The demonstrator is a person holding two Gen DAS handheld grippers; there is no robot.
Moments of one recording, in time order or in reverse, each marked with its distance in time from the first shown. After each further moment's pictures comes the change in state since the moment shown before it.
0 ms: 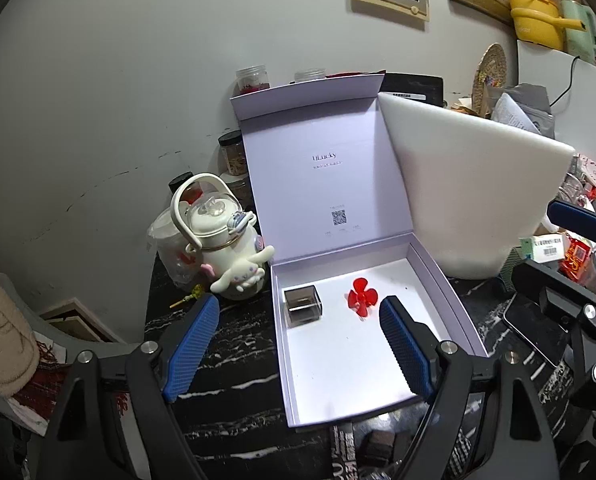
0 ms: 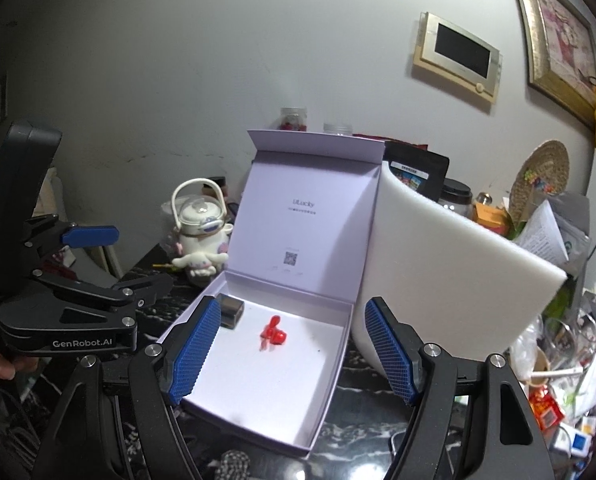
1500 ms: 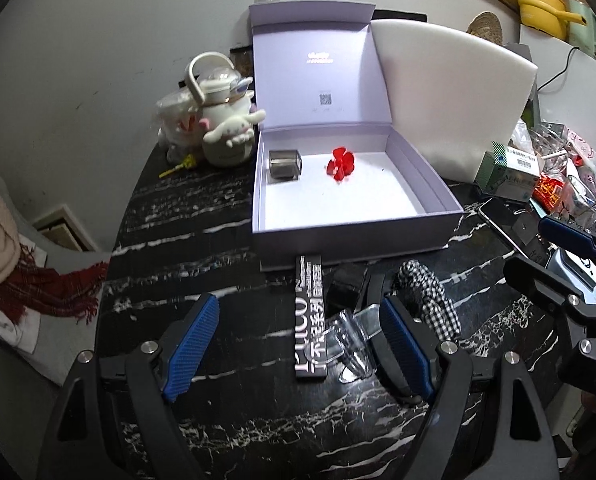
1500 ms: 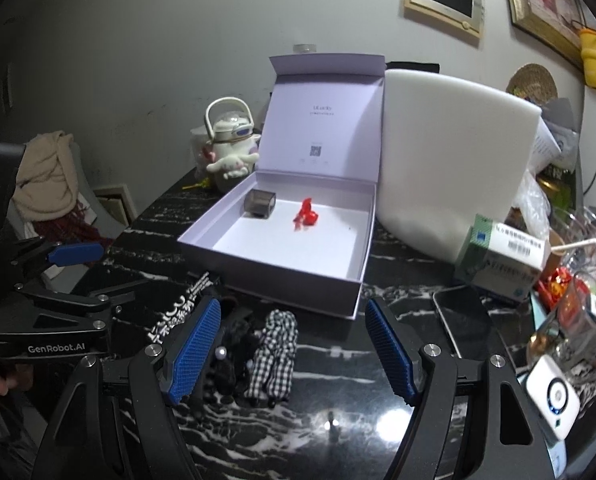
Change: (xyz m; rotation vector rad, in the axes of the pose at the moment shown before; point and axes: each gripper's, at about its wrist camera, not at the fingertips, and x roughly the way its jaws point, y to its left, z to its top) left arm -0.035 -0.013 -0.146 -0.124 0.144 -0.045; right arm -0.043 0.029 -0.128 0.069 0.140 0.044
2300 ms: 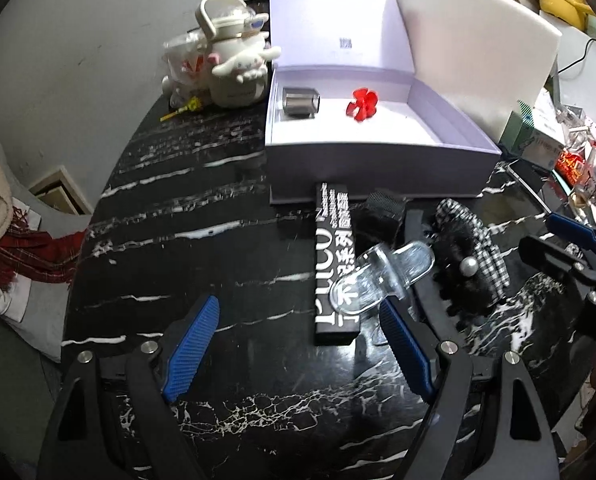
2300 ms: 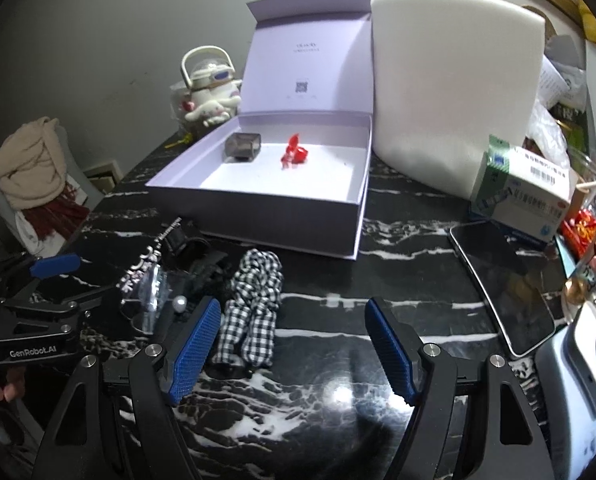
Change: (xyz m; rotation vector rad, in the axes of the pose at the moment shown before) left arm 0.045 0.014 -0.042 -0.036 0.095 0.011; right arm 0.050 -0.022 -0.039 0.067 0.124 0.013
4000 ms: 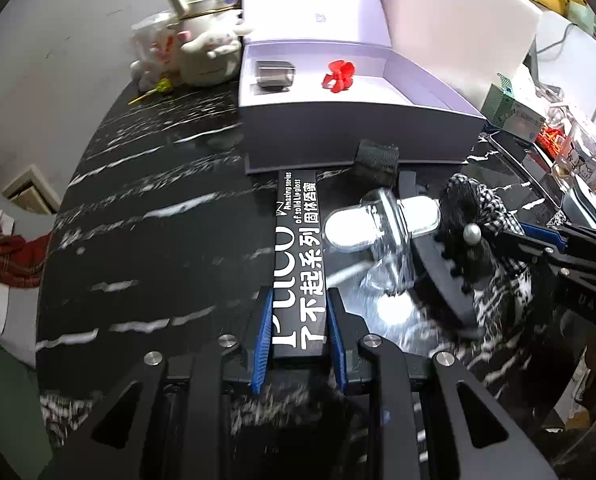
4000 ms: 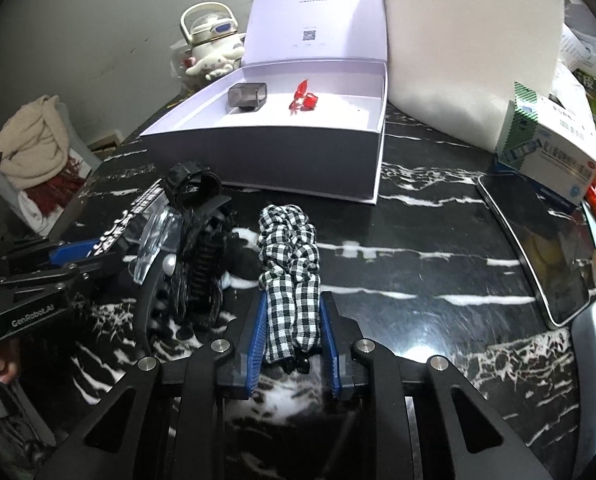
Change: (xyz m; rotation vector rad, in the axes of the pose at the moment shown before) left arm 0.010 0.007 -0.016 0.044 0.043 -0.093; right arm 0.026 -0.002 -0.019 0.001 0.125 0.054
